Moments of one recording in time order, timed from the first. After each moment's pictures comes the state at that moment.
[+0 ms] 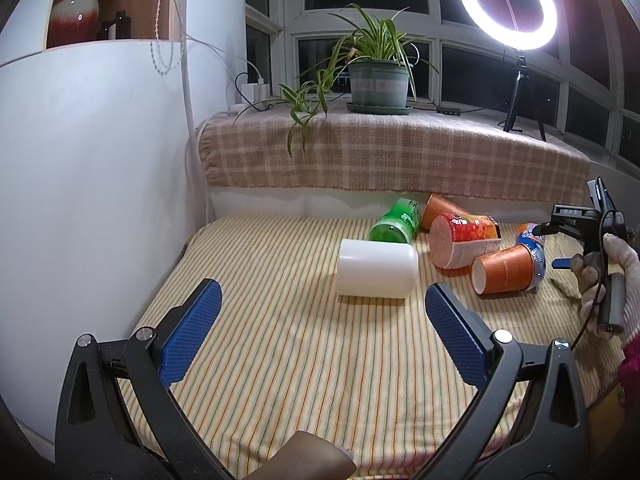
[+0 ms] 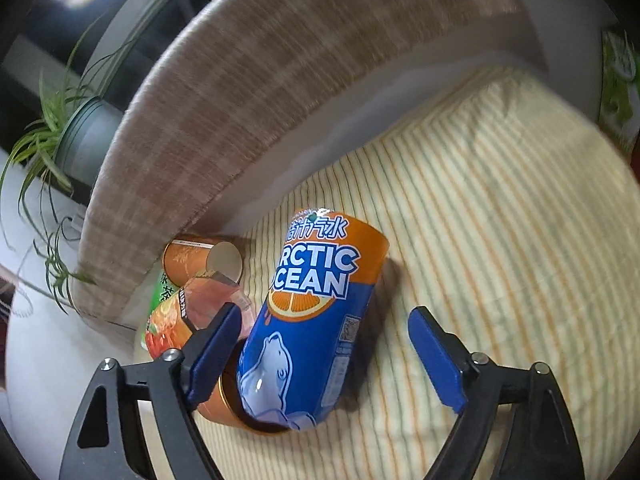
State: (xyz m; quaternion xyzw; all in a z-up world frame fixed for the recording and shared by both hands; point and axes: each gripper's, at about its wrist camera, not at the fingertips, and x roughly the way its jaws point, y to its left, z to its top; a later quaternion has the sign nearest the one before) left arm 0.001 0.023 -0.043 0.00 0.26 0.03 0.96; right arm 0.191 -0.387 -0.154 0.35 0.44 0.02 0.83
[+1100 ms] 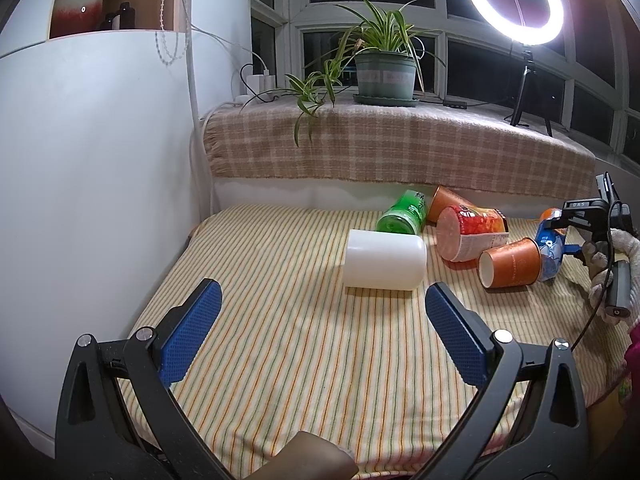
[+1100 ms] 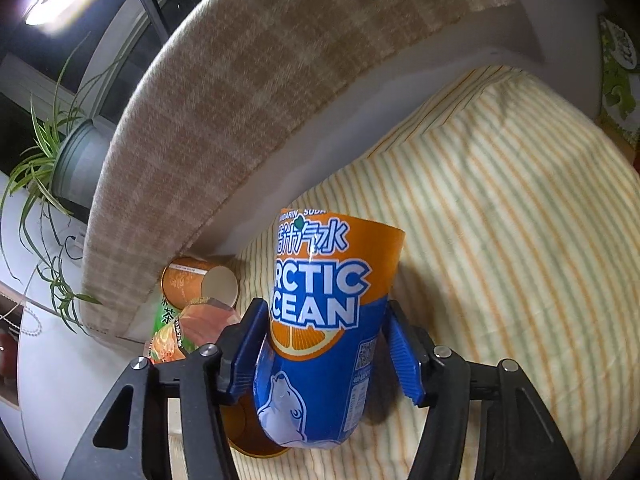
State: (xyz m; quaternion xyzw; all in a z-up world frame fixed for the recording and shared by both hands) left arm 0.004 0.028 -0.051 0.00 0.27 0.04 0.96; right arm 0.201 -0.408 -0.155 0.37 0.43 0.02 0.83
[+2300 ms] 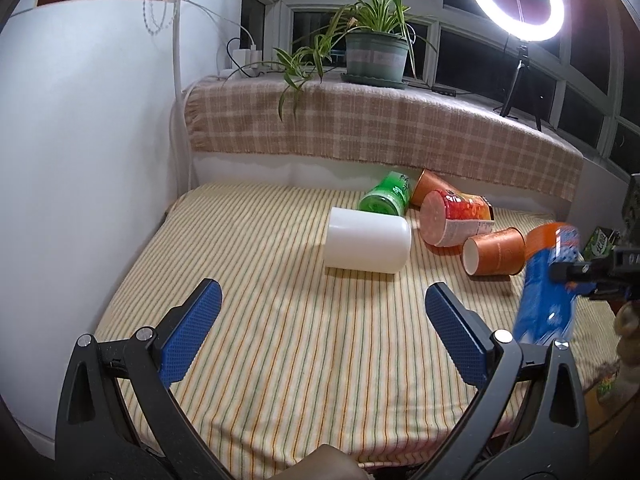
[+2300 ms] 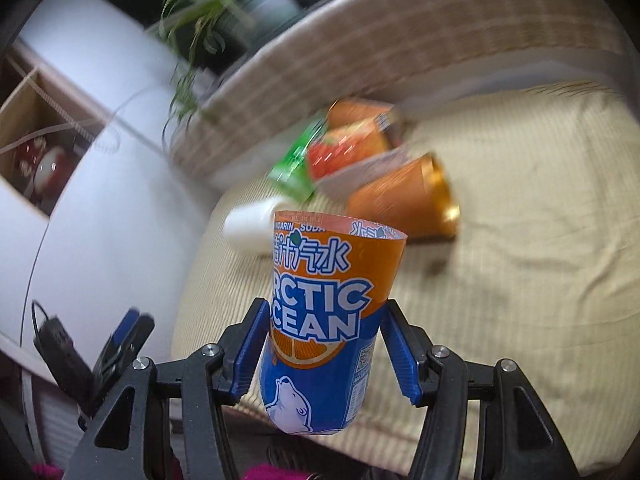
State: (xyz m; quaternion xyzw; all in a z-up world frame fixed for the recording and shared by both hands) left arm 0.010 0.033 -0.061 -0.03 0.31 0.00 0.95; right arm 0.082 -0.280 -0.105 0.23 0.47 0.24 0.82
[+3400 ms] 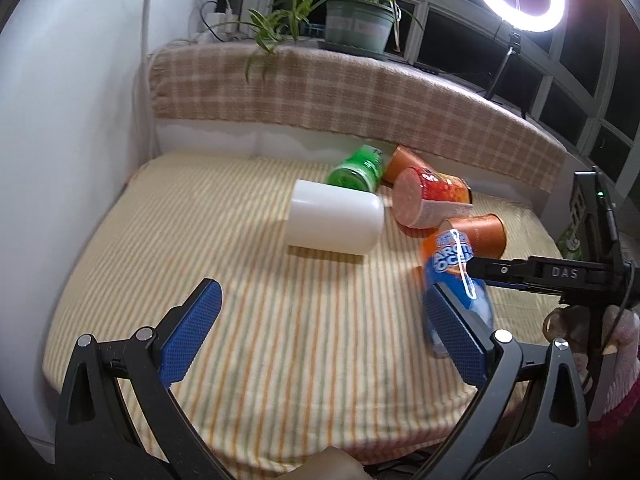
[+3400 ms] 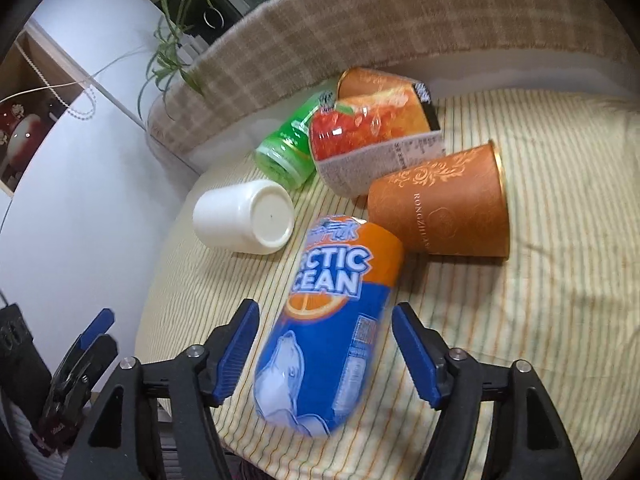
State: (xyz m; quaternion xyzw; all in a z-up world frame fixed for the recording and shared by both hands) left arm 0.040 0.022 -0.076 -0.07 0.36 -0.06 0.93; right arm 0.121 -0.235 -0.130 0.17 0.48 0.22 0.83
